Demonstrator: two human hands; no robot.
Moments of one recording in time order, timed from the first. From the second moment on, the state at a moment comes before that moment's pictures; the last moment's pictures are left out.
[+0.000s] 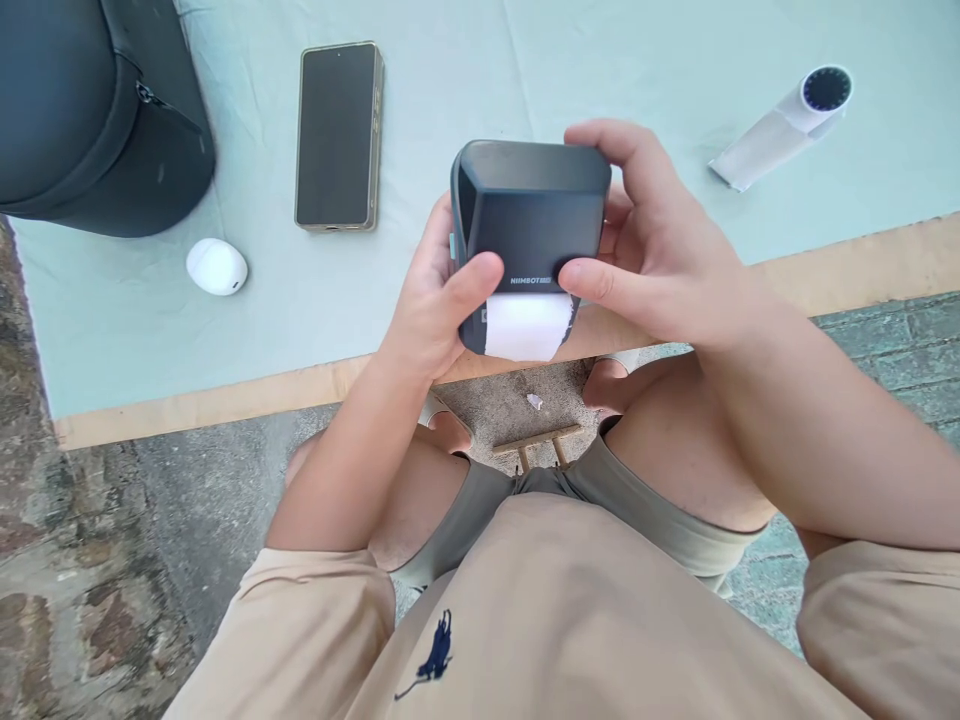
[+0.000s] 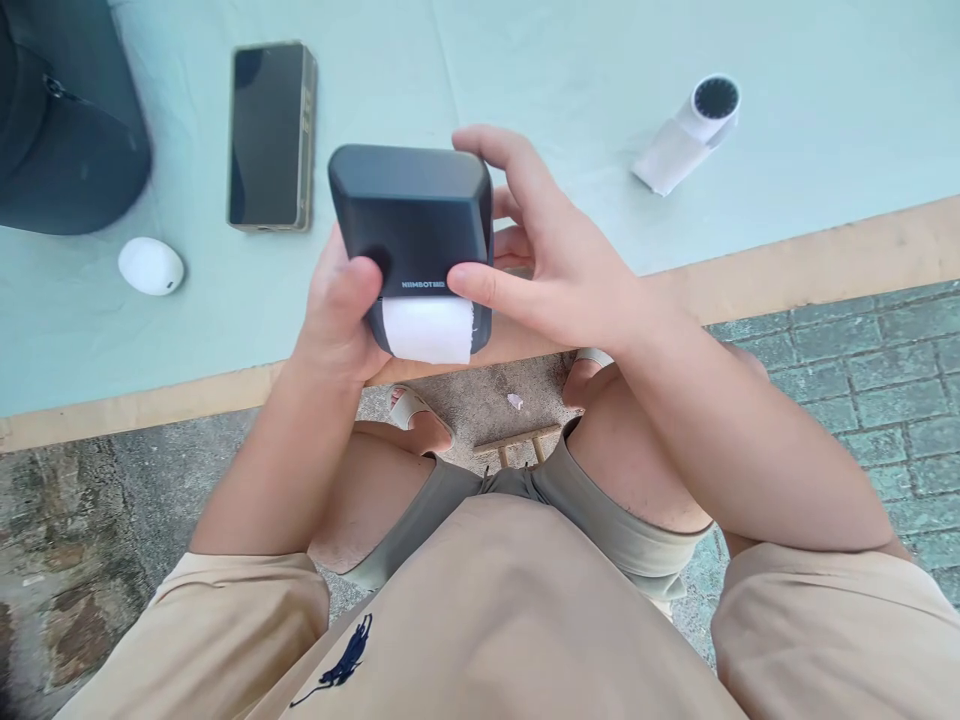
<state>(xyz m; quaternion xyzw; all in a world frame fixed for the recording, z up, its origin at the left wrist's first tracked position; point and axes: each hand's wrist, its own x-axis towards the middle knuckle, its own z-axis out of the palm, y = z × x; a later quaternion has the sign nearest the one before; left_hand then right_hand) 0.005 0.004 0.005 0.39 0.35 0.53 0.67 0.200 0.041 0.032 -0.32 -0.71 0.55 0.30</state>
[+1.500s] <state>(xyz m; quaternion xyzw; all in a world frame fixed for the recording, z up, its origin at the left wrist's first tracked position) 0.005 0.004 0.013 0.42 0.32 0.51 0.68 0.187 0.046 0.060 -0.46 -0.84 0.15 0.26</state>
